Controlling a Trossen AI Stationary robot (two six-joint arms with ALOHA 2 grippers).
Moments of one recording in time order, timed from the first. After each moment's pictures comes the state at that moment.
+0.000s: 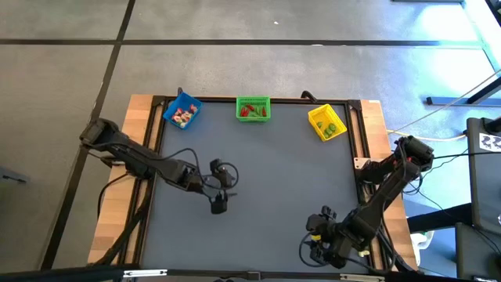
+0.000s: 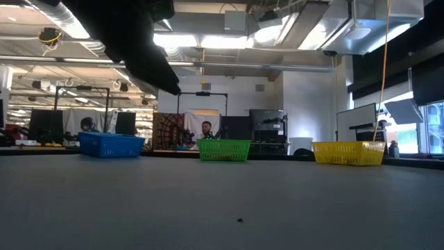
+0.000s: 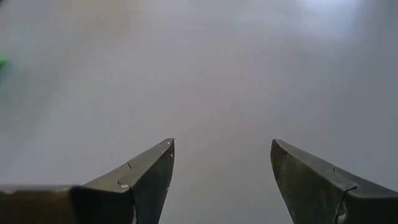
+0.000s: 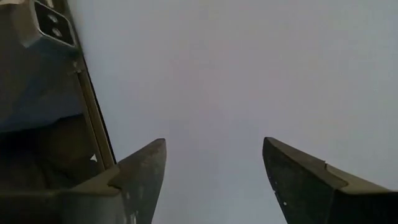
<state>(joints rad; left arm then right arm) -0.34 1.46 0.82 -0.16 -0.40 -0.34 0.90 1.62 1.15 -0.71 0.34 1.26</state>
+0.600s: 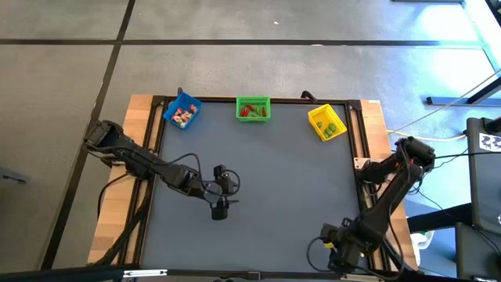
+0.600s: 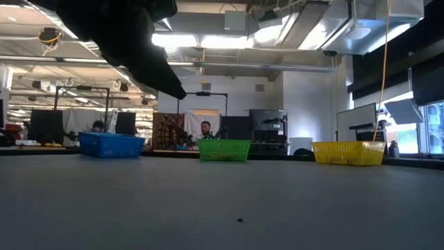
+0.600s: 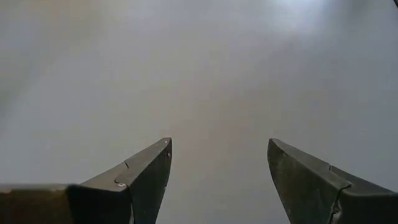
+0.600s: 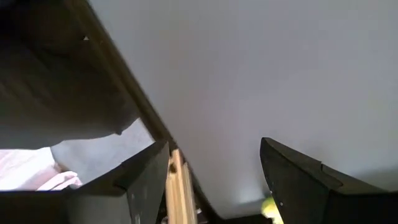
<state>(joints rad) -0.37 1.52 0.82 -0.07 -0.37 -0.30 0.97 1.62 1.15 -0.82 -0.15 1.48</state>
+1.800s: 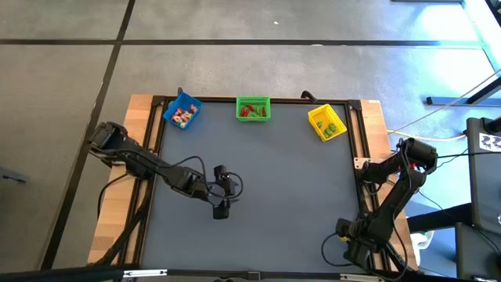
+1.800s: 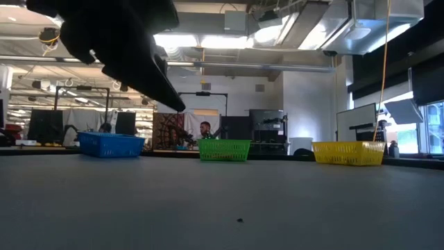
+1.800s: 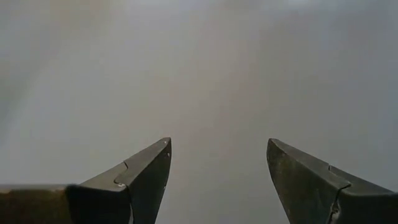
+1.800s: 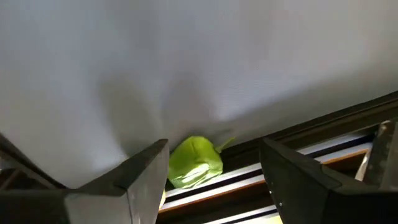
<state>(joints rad) -0.37 1.57 0.82 -0.07 -0.41 -0.29 1.13 1.62 0.92 -0.88 -0.35 1.53</state>
